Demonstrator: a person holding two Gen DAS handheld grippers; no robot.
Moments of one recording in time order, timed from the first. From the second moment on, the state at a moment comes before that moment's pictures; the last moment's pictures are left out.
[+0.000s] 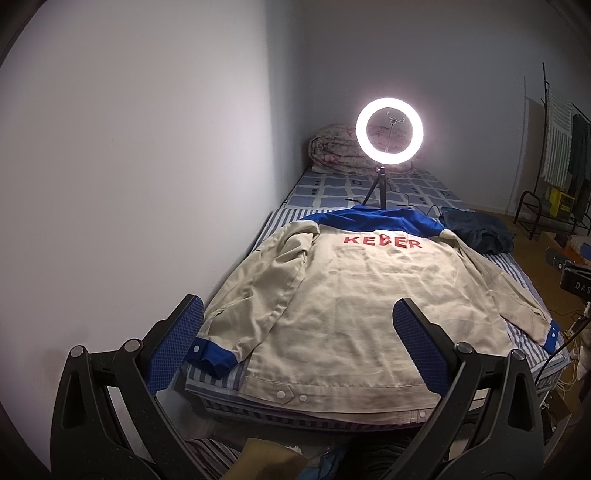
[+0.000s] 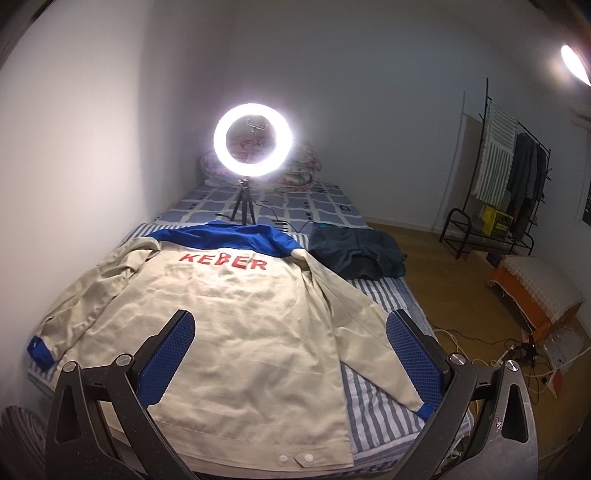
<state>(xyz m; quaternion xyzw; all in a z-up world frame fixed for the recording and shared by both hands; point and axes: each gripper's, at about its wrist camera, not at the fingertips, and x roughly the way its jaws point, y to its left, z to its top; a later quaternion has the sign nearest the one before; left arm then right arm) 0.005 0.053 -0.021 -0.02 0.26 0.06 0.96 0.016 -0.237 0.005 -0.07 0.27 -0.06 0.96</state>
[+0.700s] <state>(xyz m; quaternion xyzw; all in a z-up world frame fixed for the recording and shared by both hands) -0.010 0.098 -0.050 -0.03 0.28 0.10 0.95 0.069 -0.128 -0.008 -0.13 0.25 0.09 0.96</state>
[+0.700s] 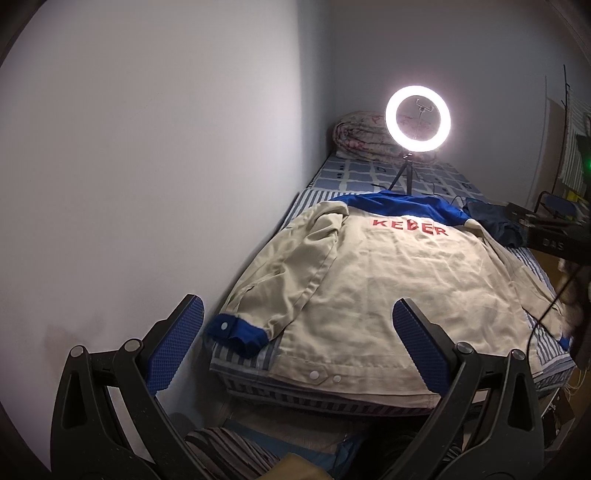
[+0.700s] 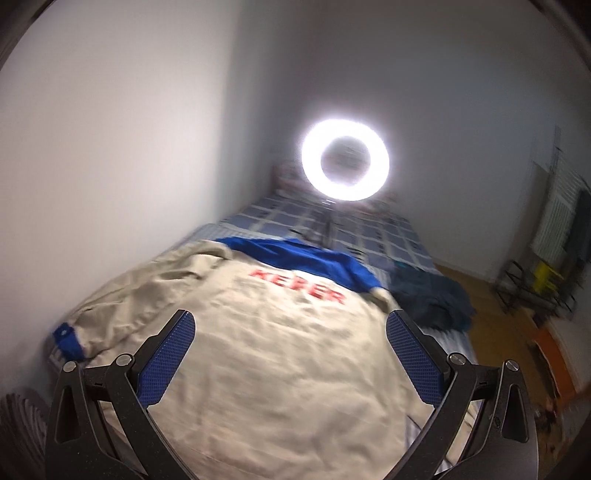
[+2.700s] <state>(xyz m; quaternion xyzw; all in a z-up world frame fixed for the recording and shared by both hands) 0.019 0.164 -0.138 -0.15 0.38 0.11 0.91 0.181 0.019 -0.163 0.13 0.60 0.38 0.69</state>
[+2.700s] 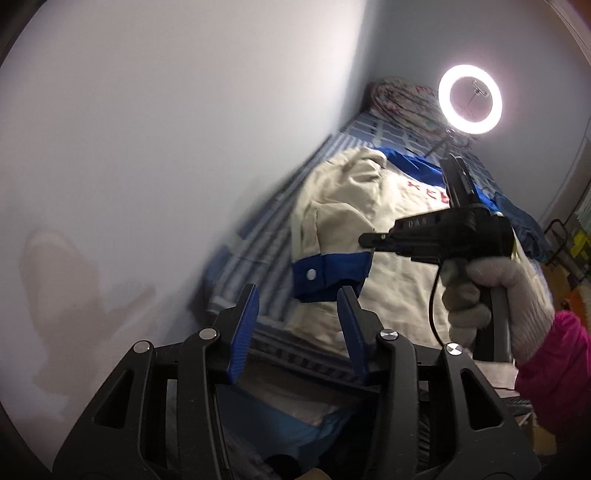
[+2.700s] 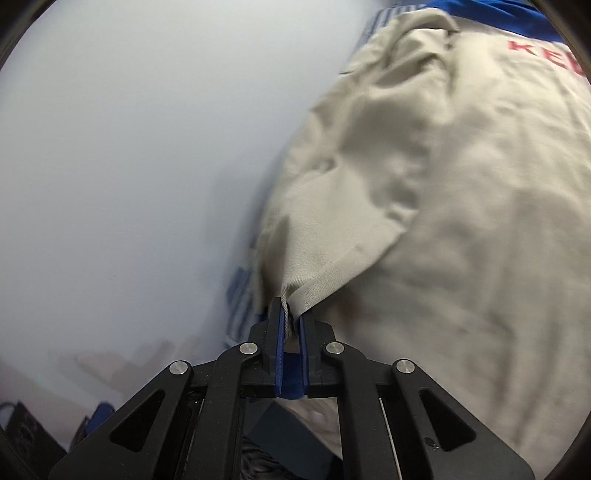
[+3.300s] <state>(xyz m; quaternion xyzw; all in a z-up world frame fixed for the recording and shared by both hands) 0.143 0.202 -0.262 -0.28 0.47 0.09 0.83 0.196 -0.025 -0.207 0.17 0.63 0.36 0.67</state>
